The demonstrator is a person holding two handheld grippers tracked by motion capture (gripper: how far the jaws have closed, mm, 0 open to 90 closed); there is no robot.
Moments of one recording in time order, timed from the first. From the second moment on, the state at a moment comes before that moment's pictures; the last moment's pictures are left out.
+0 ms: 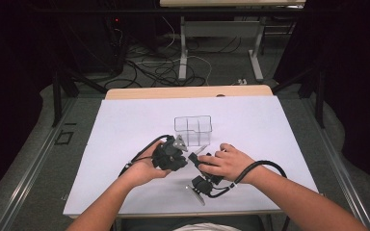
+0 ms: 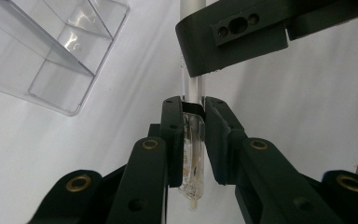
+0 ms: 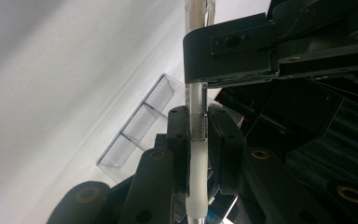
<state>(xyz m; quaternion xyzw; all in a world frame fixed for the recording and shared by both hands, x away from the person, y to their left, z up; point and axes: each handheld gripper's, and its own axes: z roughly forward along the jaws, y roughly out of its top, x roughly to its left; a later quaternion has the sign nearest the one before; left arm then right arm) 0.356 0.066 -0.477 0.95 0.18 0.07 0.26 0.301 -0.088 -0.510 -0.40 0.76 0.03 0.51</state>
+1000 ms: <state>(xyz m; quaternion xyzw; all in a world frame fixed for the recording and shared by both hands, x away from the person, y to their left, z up) 0.364 0.079 -0.476 0.93 0.22 0.07 0.28 0.306 -0.094 -0.505 -0.35 0.78 0.05 0.52</state>
